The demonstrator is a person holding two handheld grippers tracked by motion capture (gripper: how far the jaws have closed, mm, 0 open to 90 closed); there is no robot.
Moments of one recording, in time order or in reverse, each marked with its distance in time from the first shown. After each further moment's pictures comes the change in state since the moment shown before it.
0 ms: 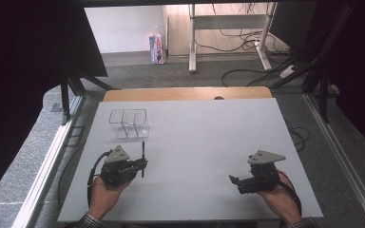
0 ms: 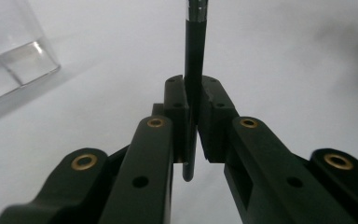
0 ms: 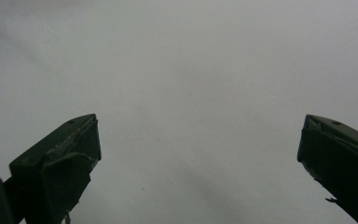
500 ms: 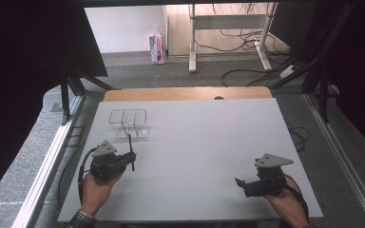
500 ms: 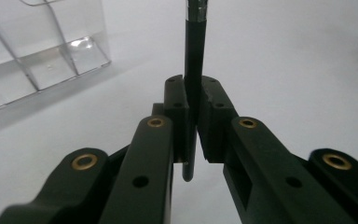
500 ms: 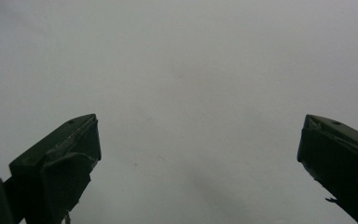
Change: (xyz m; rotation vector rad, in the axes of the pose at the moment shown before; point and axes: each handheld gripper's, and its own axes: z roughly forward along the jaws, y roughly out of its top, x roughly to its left) left arm 0.027 -0.004 -0.012 -0.034 0.077 -0.097; right arm -0.006 -0.013 -0.012 0.008 -0.014 0.029
